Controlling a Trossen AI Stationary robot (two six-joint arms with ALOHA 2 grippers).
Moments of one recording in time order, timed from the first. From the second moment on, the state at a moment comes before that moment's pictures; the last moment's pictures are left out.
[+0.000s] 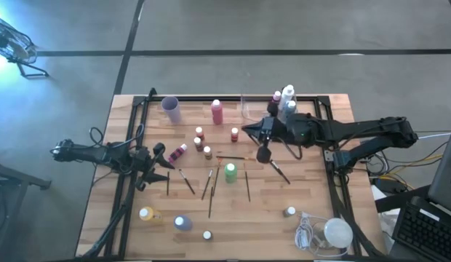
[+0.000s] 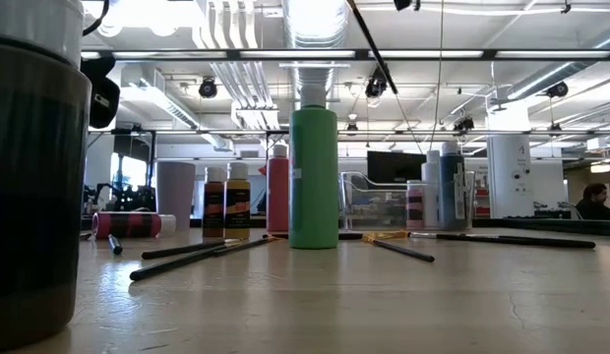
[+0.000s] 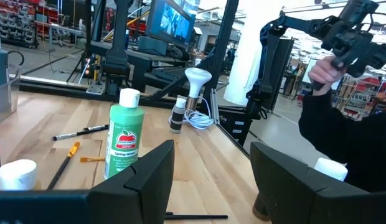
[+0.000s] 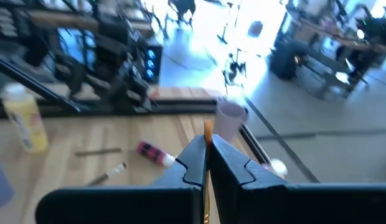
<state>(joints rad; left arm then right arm) -0.18 0.02 0.01 0.03 0.13 -0.24 0.06 1.26 1.14 -0.09 0.31 -0.06</state>
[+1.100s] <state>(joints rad) -0.18 0.16 0.01 0.54 -0.16 0.08 0.08 1.41 1.03 0.47 0.04 -0.19</state>
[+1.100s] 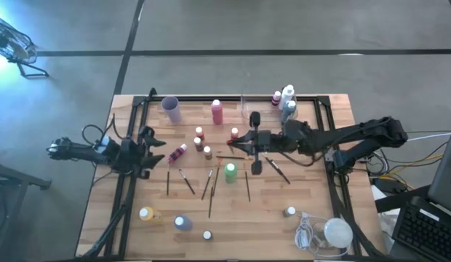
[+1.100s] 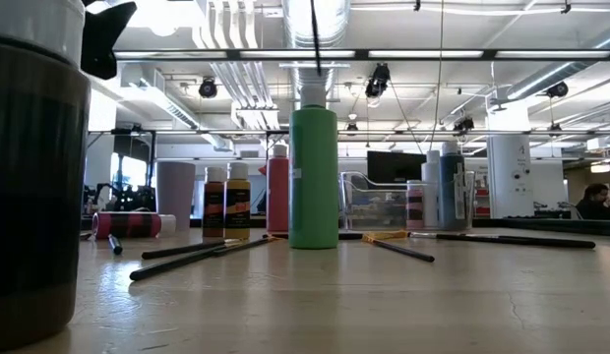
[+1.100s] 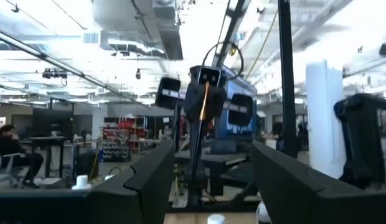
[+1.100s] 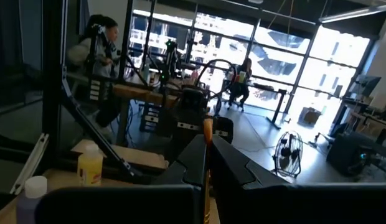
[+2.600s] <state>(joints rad) -0.18 1.04 0.58 0.56 -0.18 0.34 0.13 1.67 1.08 0.68 0.06 -0.34</state>
